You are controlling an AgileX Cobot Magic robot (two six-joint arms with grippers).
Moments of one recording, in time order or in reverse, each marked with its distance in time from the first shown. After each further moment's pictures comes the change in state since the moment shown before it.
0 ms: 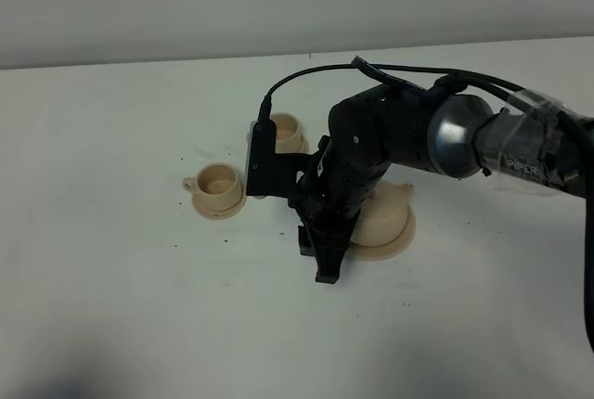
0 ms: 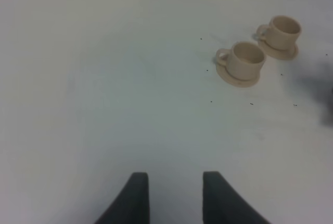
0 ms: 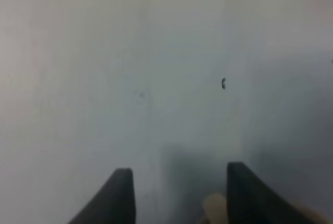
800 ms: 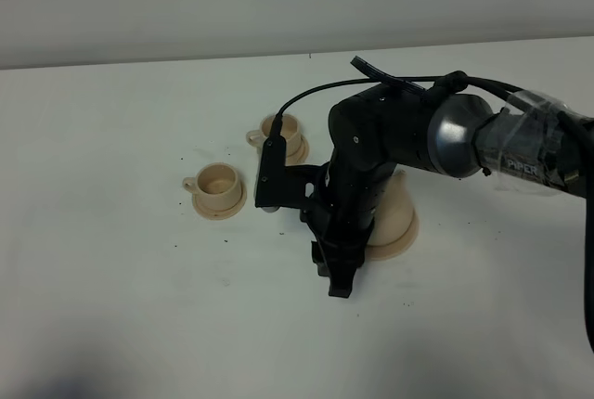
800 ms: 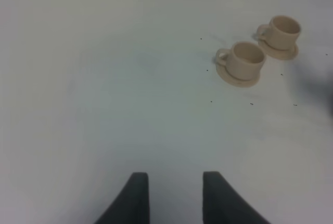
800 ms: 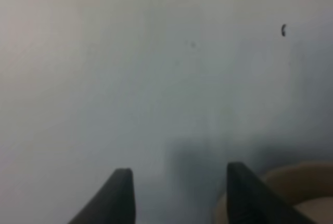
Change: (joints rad) left arm 0.000 0.000 0.000 0.000 0.000 0.001; right arm 0.000 0.000 -0.001 -0.004 0.142 0.050
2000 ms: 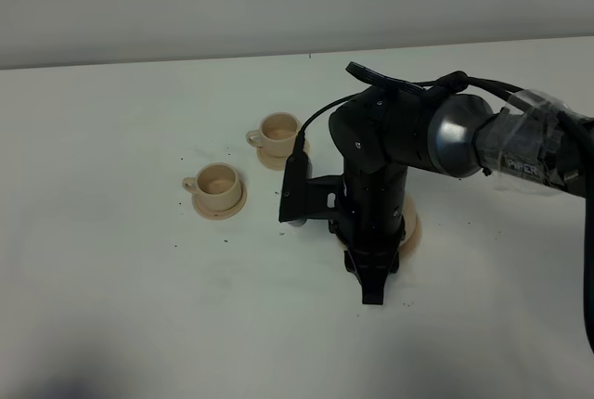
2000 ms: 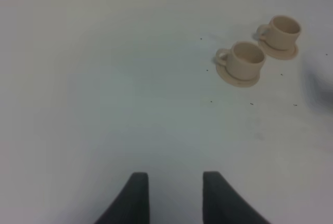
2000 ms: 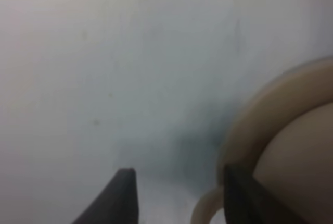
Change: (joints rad) left arm 0.000 0.000 0.000 0.000 0.000 0.000; right arm -0.001 0.000 0.000 -0.150 0.167 0.091
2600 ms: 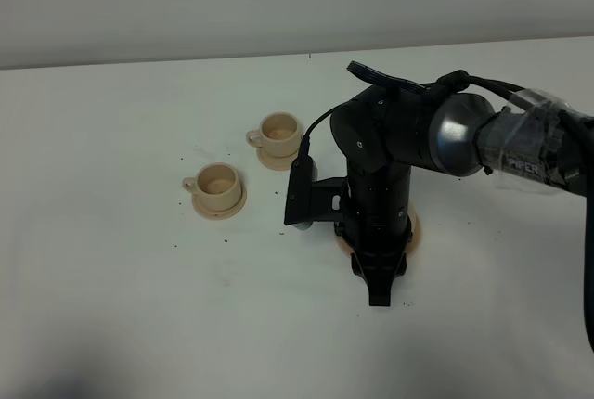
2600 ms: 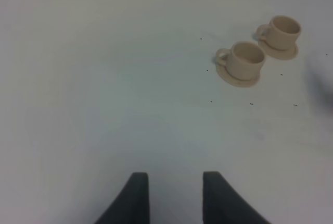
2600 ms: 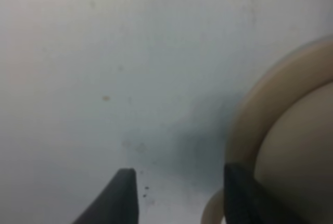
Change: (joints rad) left arm 0.000 0.000 0.000 0.000 0.000 0.000; right arm -0.002 0.000 0.000 -0.008 0.040 -0.001
